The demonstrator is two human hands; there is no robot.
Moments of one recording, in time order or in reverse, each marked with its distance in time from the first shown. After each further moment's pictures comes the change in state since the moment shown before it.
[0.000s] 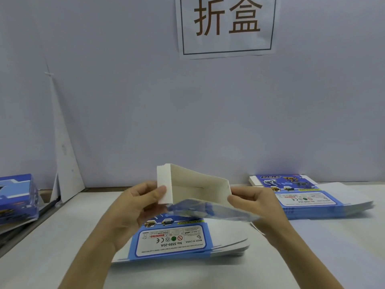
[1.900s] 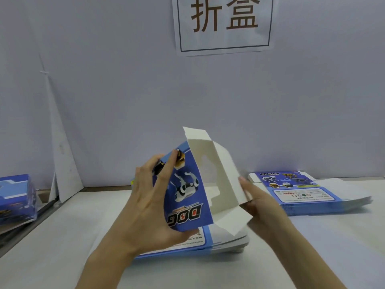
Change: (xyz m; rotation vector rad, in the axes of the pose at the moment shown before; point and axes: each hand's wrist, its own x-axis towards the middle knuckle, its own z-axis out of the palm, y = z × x) left_hand -0.020 0.004 0.018 1.047 -0.111 0.717; right_hand 0.005 0.006 0.005 0.798 0.136 0.465
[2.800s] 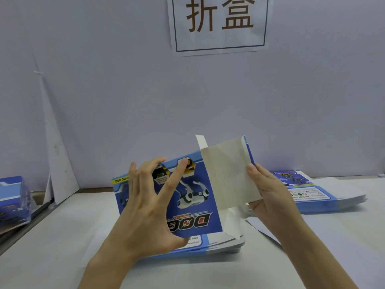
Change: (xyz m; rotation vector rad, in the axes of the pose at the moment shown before) left_hand 0.002 -0.008 0.016 0.392 0.216 0.158; right_hand -0.012 -0.028 0.001 -0.111 -0.085 -0.264
